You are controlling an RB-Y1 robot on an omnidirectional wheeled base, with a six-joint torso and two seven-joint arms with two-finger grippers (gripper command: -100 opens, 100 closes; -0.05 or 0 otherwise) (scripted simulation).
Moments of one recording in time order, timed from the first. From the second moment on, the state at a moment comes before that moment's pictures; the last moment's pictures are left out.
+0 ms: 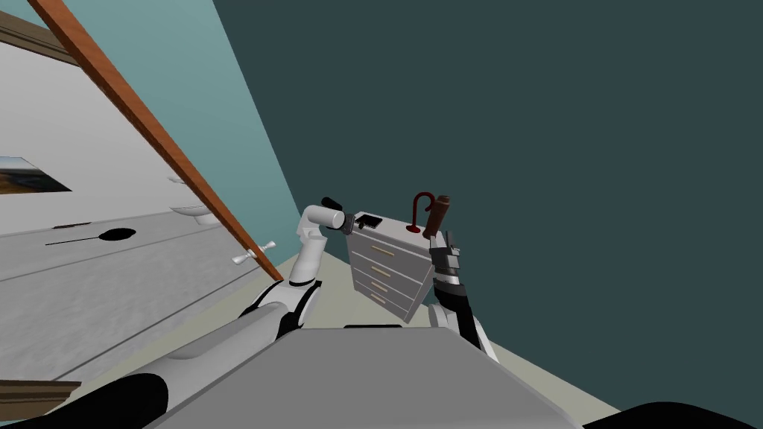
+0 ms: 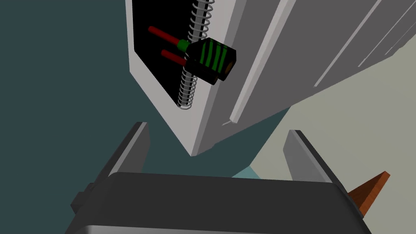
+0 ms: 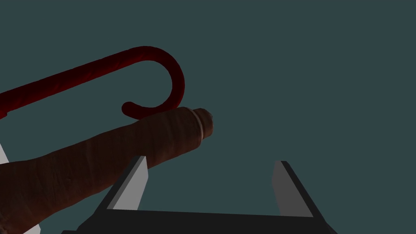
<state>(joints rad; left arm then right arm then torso) -0.67 0.19 0.05 -1.89 0.20 1.66 0.11 0.50 0.04 0.03 -2.22 0.06 -0.49 -0.16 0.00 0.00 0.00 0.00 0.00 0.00</state>
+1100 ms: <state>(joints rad) -0.75 0.19 0.05 -1.81 0.18 1.80 0.15 0.50 0.04 0.03 -2.22 0.06 -0.49 -0.16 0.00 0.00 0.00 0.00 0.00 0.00</state>
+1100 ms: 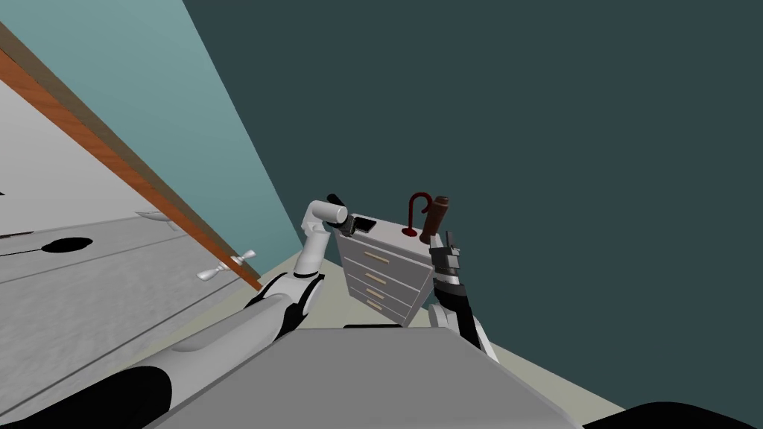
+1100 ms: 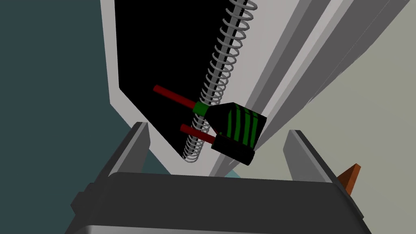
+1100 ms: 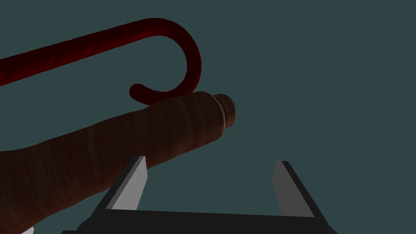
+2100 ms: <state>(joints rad) -0.75 0.19 0.05 -1.80 0.18 1.78 0.15 0.50 0.04 0.03 -2.22 0.06 -0.49 -0.16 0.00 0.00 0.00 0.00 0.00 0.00</state>
